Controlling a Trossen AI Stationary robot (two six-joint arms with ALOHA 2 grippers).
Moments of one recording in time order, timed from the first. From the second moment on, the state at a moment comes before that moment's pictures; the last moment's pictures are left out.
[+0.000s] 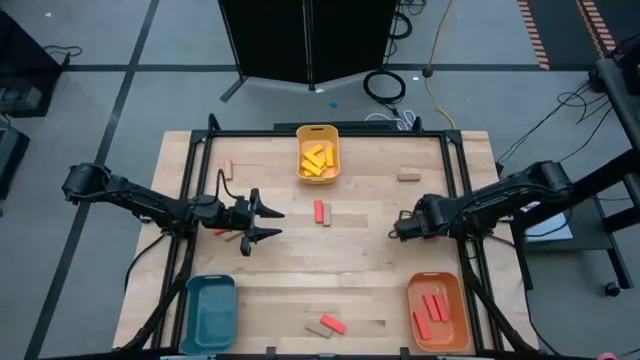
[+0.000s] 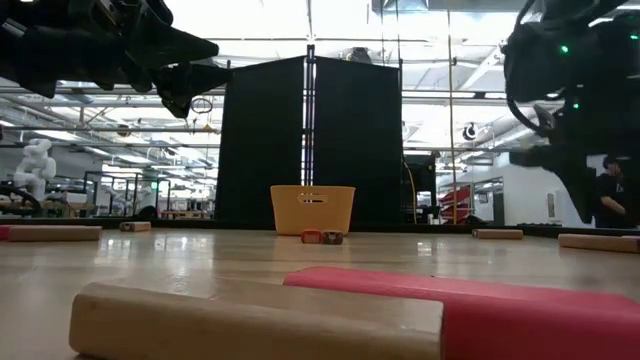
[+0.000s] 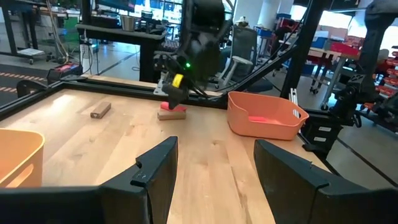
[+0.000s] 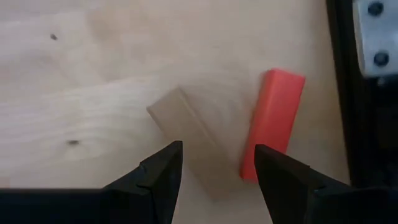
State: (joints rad) left arm -0.15 1.02 0.20 0.80 -0.05 -0.15; right arm 0.20 1.34 0.67 -1.11 0.19 2.02
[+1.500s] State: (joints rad) left arm -0.15 1.02 0.20 0.77 -0.05 -0.10; right arm 0.21 1.82 0.73 -1.27 0.16 2.33
